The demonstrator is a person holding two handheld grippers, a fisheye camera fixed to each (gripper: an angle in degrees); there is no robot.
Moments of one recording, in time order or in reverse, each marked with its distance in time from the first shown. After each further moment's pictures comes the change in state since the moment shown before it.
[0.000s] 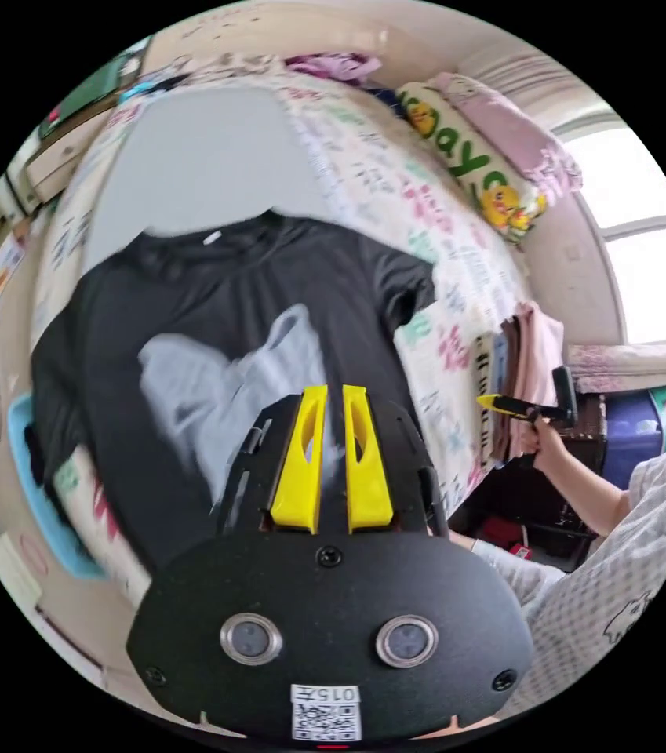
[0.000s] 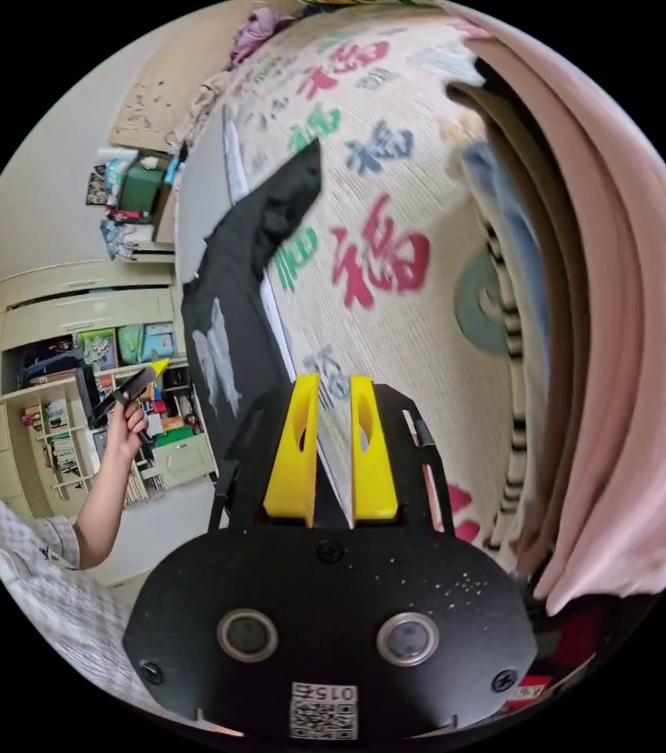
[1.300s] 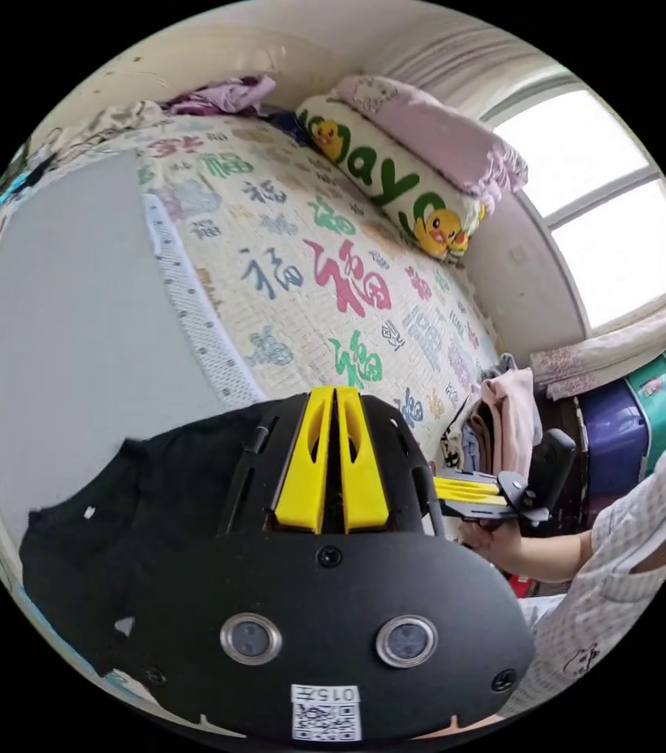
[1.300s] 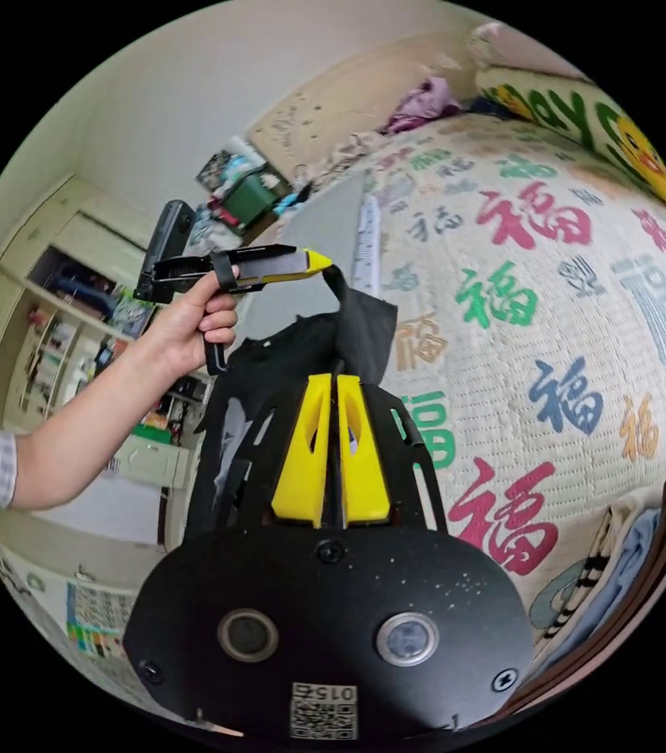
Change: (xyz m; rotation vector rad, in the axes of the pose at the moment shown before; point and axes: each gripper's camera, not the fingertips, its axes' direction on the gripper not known) left arm 0.078 -0.240 0.108 0.110 0.149 0.224; right arm -0.063 -0.096 0.019 0.270 -0.018 -0.468
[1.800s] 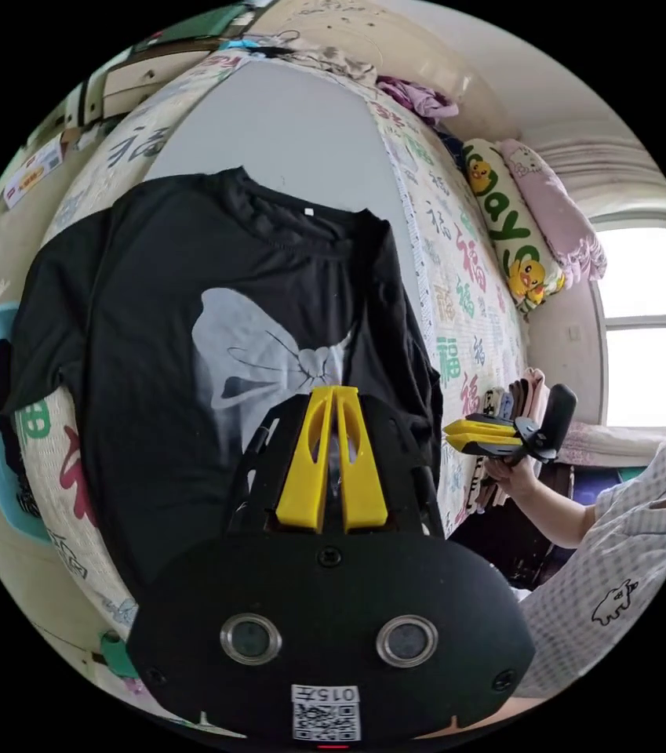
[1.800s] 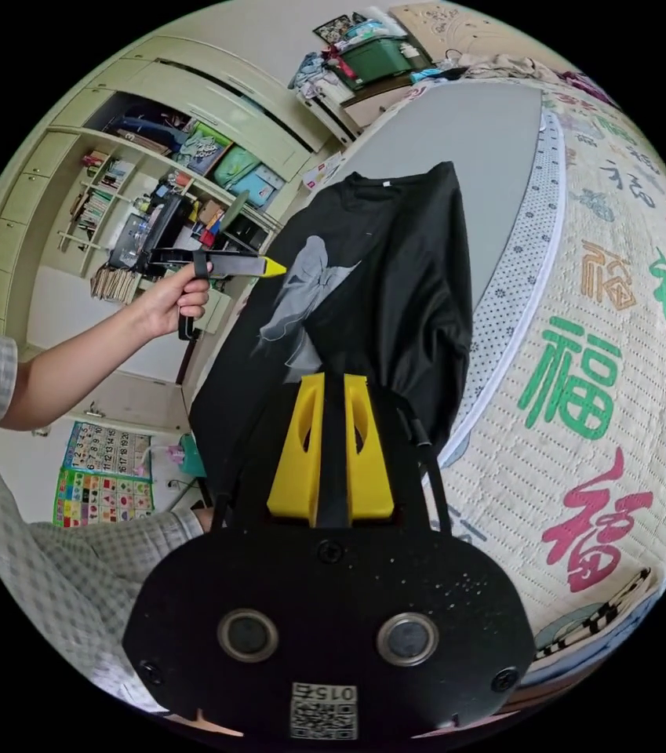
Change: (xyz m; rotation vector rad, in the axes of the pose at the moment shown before) left arm -0.112 0.261 -0.099 0.014 -0.059 -0.486; right arm -0.065 -0.009 0.047 -0.476 -0.138 -0.313
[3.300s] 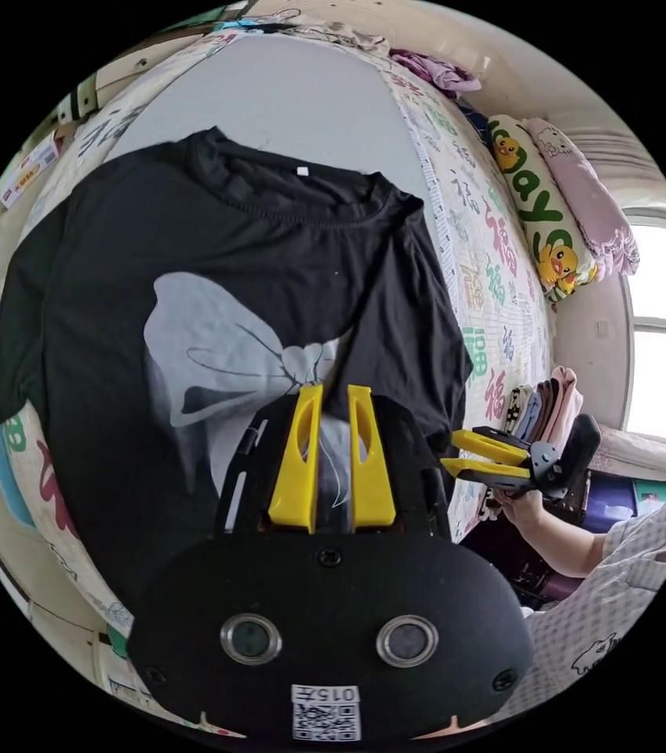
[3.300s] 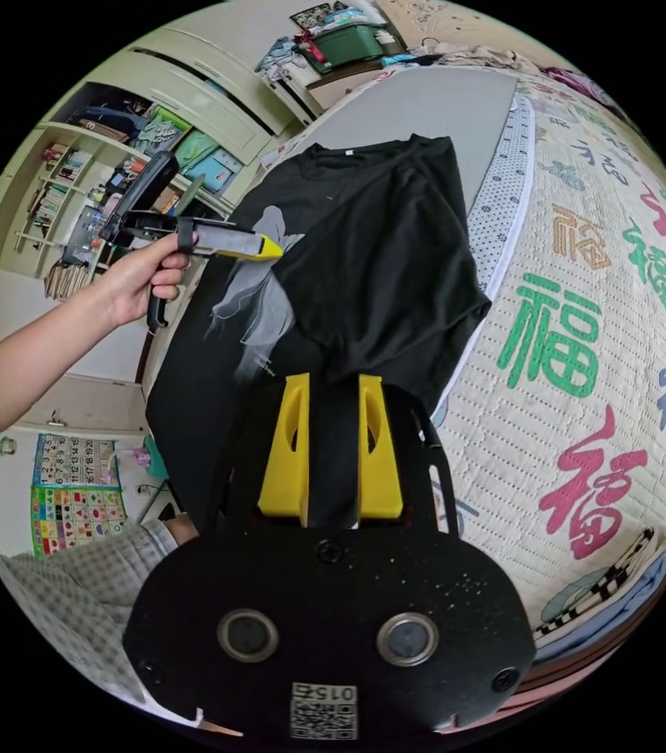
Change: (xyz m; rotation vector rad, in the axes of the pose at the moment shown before) left arm -0.005 -0.015 -0.007 -0.101 -0.078 -0.021; right arm -0.036 0.022 -0.198 -0.064 0.159 0.071
